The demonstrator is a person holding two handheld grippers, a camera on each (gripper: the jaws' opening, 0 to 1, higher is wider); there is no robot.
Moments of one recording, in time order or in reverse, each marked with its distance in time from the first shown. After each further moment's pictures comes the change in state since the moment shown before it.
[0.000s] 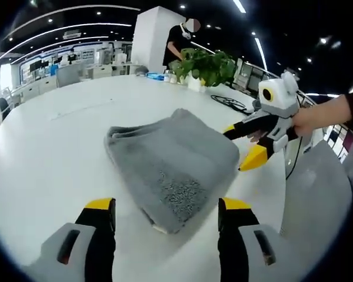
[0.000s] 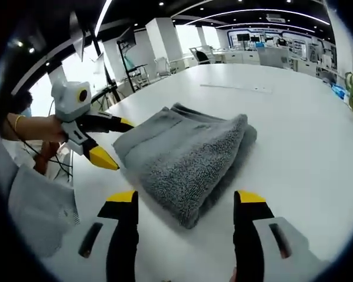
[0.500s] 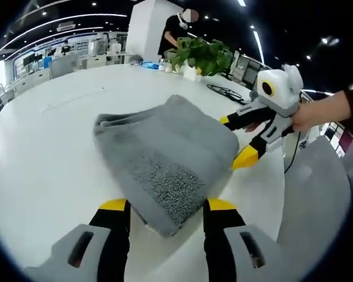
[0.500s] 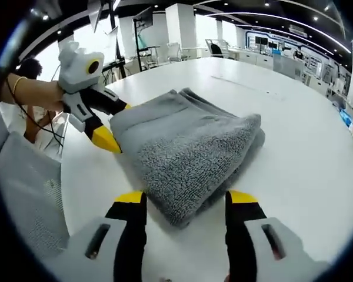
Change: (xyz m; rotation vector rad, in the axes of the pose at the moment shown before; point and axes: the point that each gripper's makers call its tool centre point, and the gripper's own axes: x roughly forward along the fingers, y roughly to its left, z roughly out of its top) left arm 0.014 -0.005 -0.010 0.044 0.076 -0.036; right arm 0.016 -0.012 -0.004 -0.173 0.063 -0.031
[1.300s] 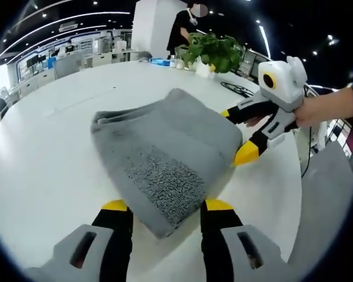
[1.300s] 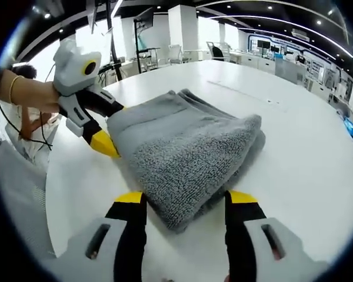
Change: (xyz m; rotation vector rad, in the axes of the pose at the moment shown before) left arm 0.015 0.046 0.020 0.005 0.028 0.071; right arm 0.038 -0.038 0.033 -0.018 -0.020 -0.001
